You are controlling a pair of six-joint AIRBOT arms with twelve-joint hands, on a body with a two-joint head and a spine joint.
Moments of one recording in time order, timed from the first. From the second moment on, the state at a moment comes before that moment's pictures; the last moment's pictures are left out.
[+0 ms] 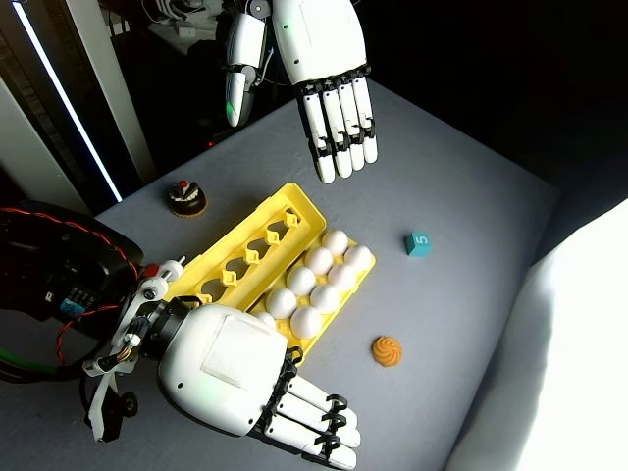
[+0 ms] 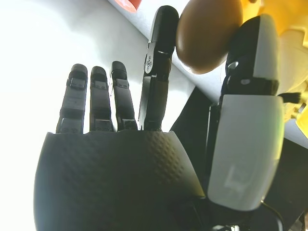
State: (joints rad) left arm -0.10 -0.86 0.59 0.64 1.03 0.13; right arm -0.39 -1.29 1.27 1.02 0.60 -2.19
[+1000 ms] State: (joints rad) left arm -0.10 -0.86 0.59 0.64 1.03 0.12; right arm -0.49 -1.23 1.29 0.97 0.64 -2.28
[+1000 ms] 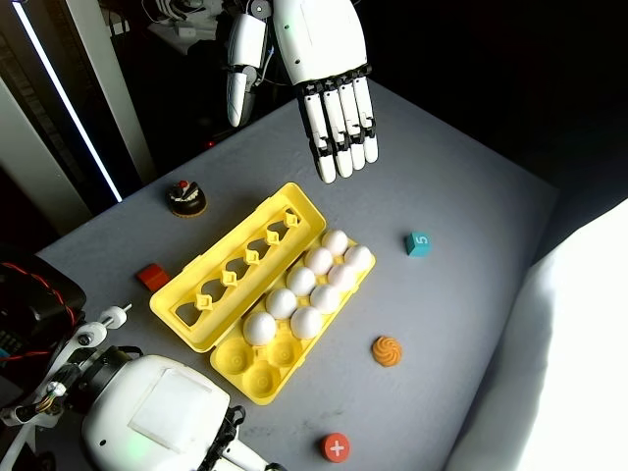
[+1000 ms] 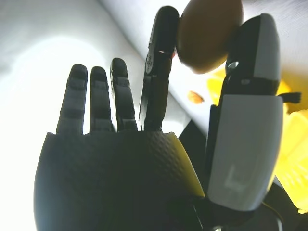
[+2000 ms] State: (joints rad) left arm -0.10 -0.86 0.59 0.64 1.03 0.12; right arm -0.47 -1.26 1.31 0.96 0.61 -2.28
